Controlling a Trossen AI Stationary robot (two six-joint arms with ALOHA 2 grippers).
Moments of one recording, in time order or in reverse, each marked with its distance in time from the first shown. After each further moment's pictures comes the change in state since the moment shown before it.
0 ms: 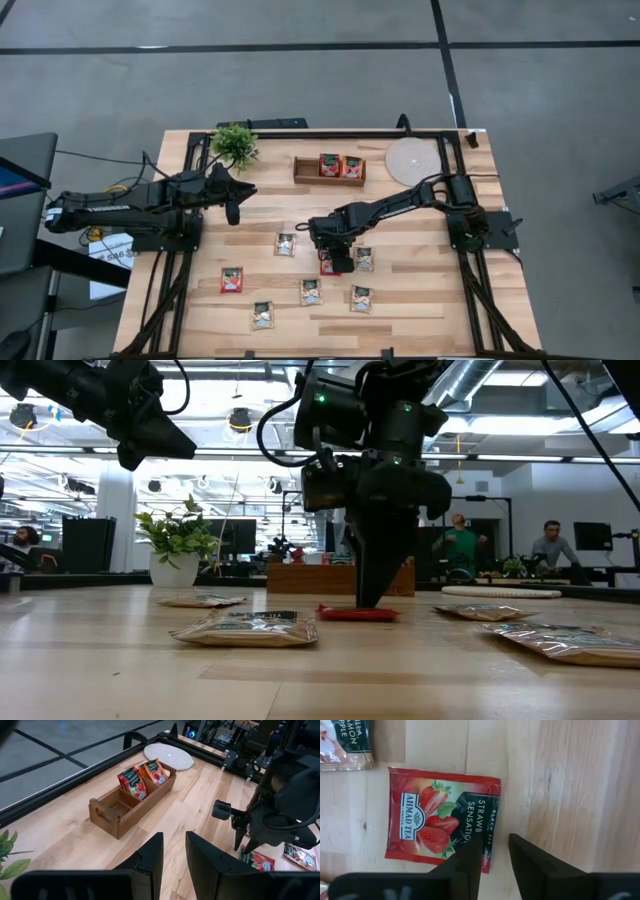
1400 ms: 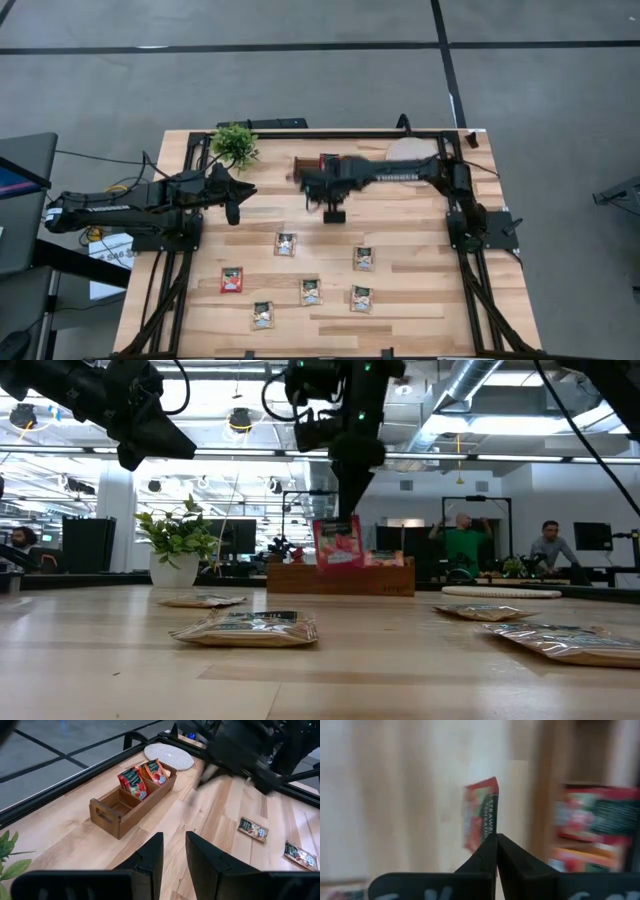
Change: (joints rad) left arm 0.000 0.000 0.000 0.000 -0.001 0.004; right arm -0.207 -0.011 0.439 -0.466 0.345 -0.178
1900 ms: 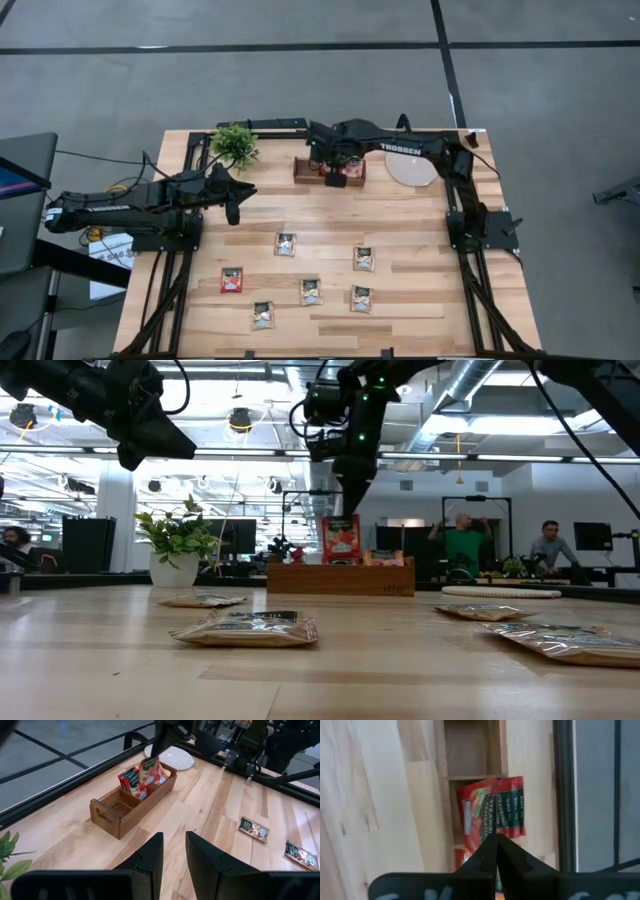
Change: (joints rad) left arm 0.000 0.000 0.000 0.000 -0.001 0.004; right arm -0.224 -0.001 0.055 0.042 0.019 -0.153
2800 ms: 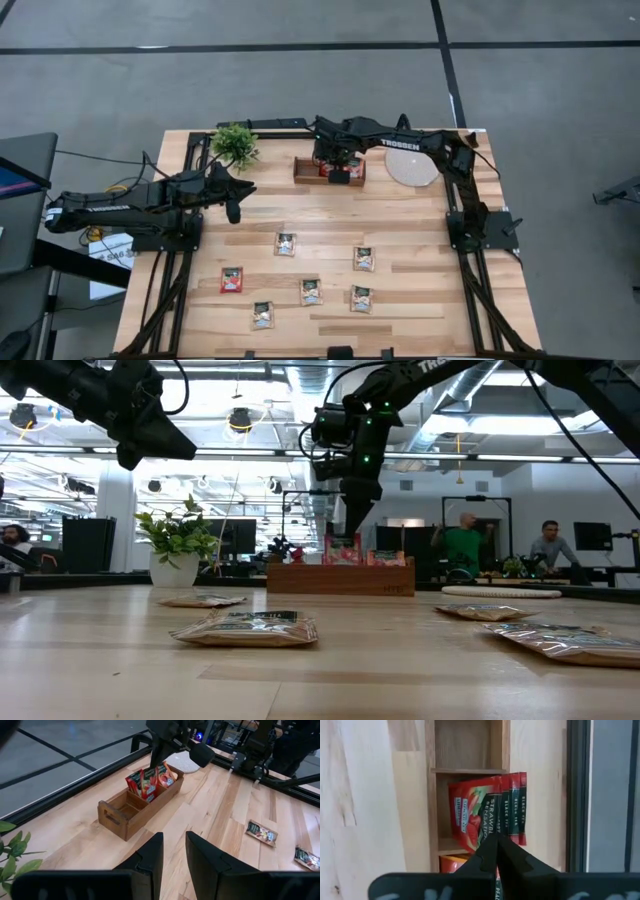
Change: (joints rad) left arm 0.000 0.000 0.000 0.000 -0.038 0.000; right arm -0.072 0.000 -0.109 0.122 -0.084 -0.120
